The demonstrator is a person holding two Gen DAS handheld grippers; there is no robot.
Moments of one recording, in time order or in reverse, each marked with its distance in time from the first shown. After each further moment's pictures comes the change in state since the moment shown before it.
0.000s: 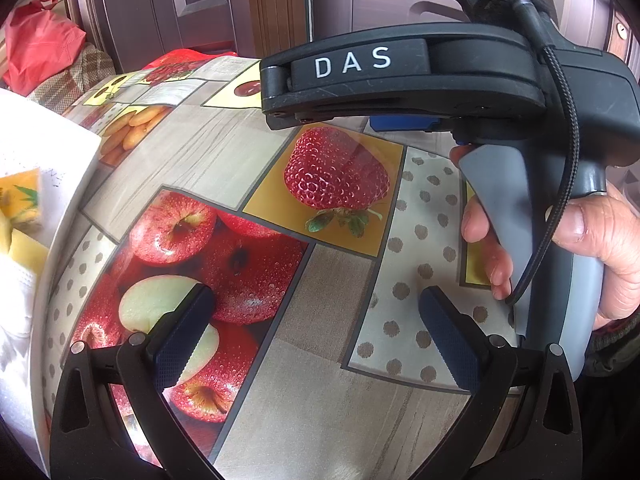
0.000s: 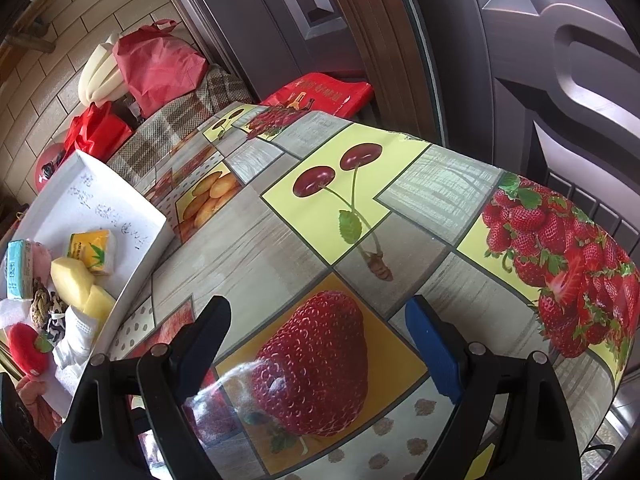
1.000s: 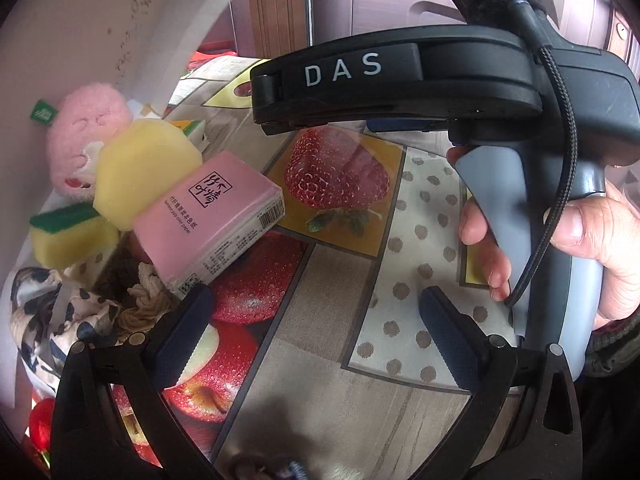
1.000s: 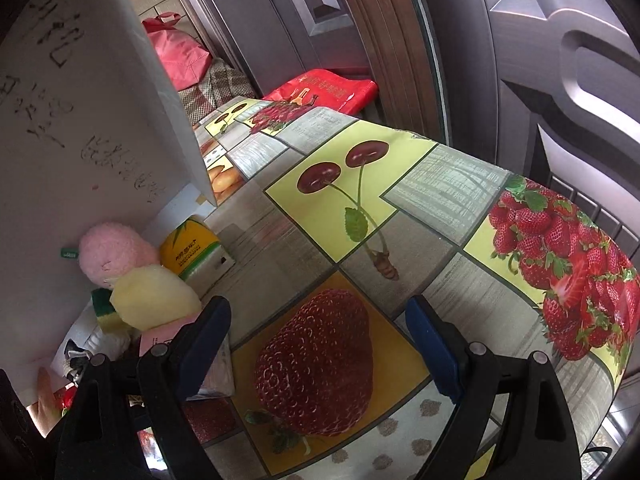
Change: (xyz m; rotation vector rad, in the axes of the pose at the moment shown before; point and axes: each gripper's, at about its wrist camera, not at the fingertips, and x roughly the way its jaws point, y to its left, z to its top) left arm 0.000 0.000 0.000 -0.001 0.000 -0.001; right arm 0.002 0.004 0.001 -0.025 0.012 -0.002
